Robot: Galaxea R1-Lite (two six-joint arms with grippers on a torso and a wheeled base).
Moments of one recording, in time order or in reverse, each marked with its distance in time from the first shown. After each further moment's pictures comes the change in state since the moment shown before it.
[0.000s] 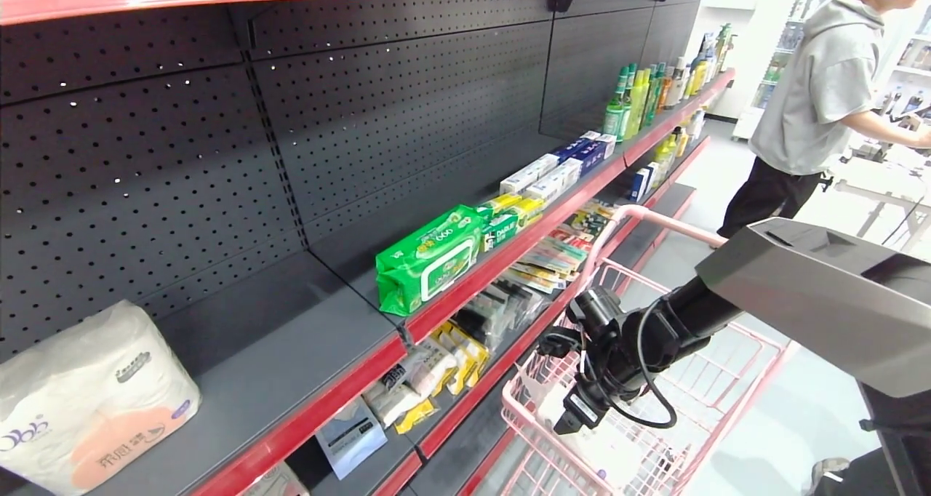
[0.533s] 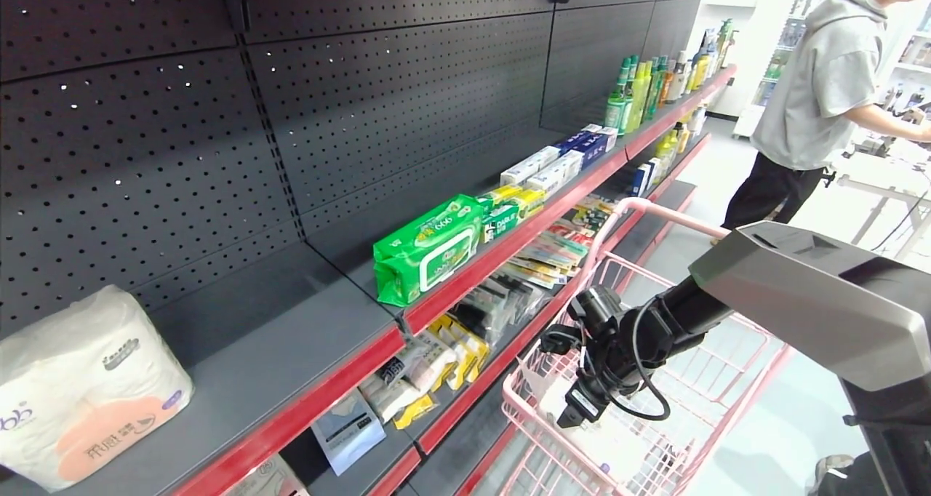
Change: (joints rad) left arm 0.000 0.000 0.000 0.000 0.000 0.001; right arm -0.025 0.045 -0.049 0.001 -0.023 -0.029
